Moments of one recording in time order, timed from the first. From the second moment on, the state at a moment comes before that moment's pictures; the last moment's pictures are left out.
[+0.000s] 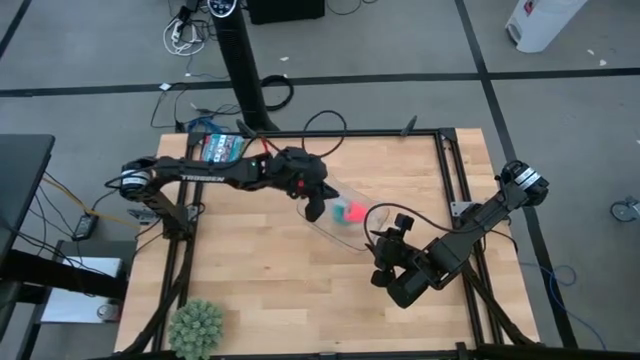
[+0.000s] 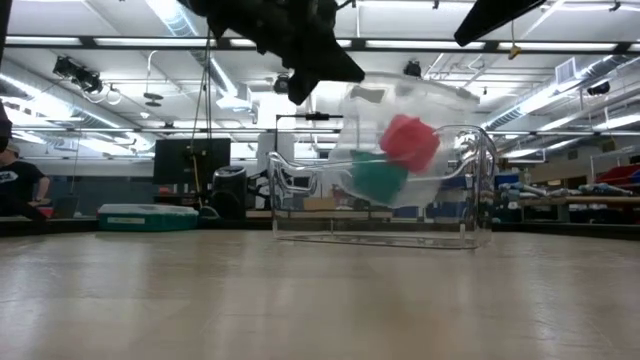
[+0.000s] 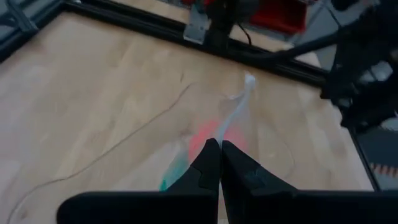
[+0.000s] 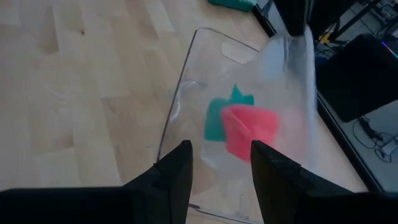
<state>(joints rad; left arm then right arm) 0.16 1.59 1.20 -0.09 0.18 -0.21 0.67 1.57 1.27 -0.96 0.94 0.75</state>
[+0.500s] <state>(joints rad) 0.24 1.71 1.25 -0.23 0.39 -0.19 0.67 1.57 1.27 -0.96 0.95 0.76</state>
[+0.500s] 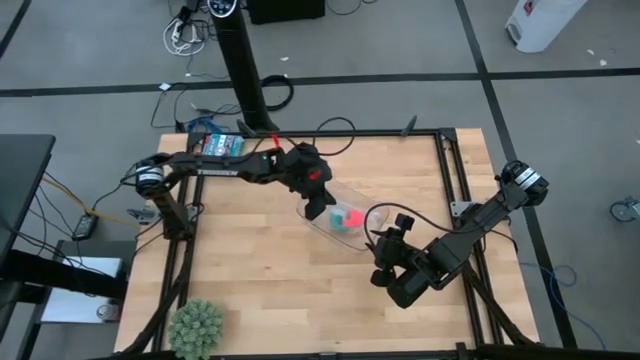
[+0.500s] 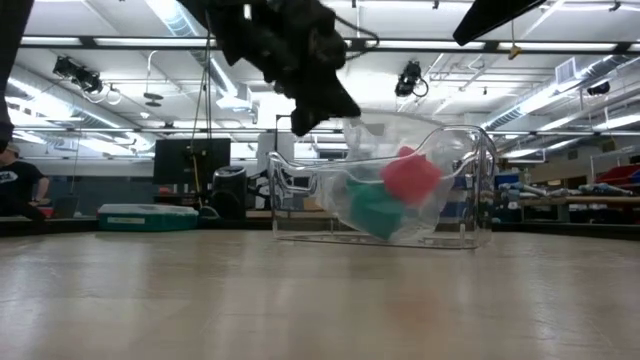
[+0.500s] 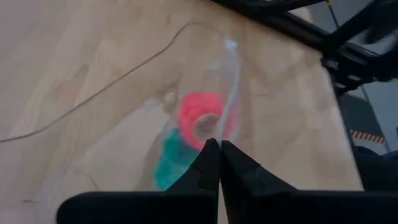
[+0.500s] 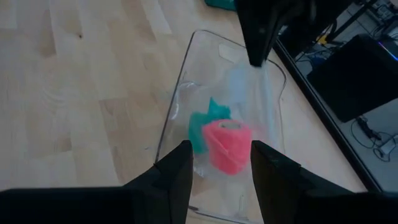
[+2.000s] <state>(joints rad) 0.17 1.93 1.37 -0.13 -0.10 0.23 0.67 1.57 1.25 -0.97 0.97 0.79</state>
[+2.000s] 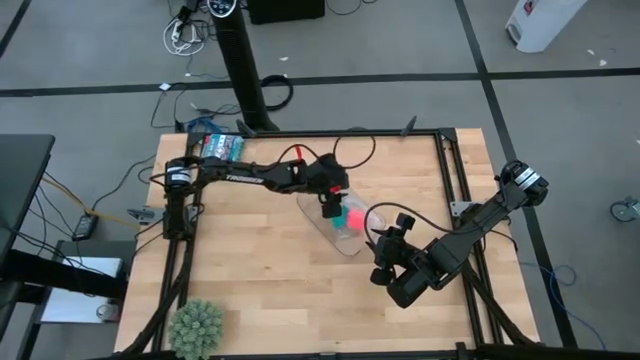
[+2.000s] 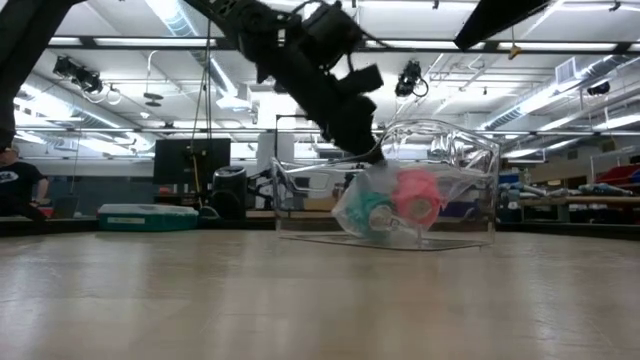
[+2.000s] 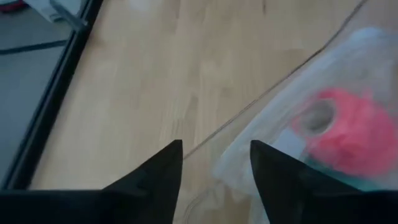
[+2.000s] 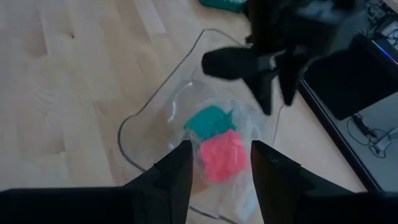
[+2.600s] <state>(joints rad) -0.08 1.91 1.60 -0.37 -0.22 0.36 0.70 1.50 1.18 -1.01 0.97 0.85</state>
